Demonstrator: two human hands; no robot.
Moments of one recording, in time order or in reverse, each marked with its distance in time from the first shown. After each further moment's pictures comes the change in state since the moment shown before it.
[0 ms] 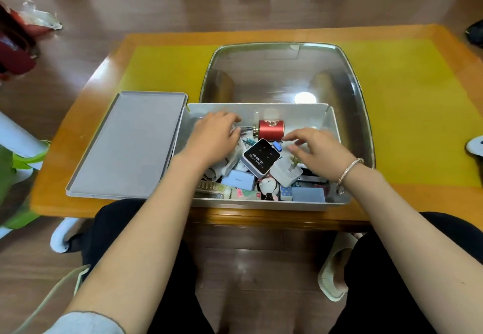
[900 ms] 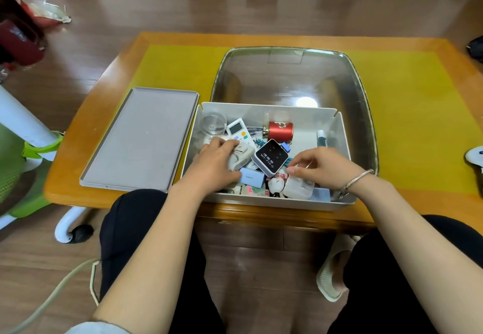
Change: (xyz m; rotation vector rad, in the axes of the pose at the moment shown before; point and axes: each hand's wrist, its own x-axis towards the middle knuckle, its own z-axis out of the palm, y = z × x) left_hand -0.058 -0.022 0.016 -0.165 -0.163 -0.137; right_hand -0.017 -0.016 0.003 0.120 -0.228 0.106
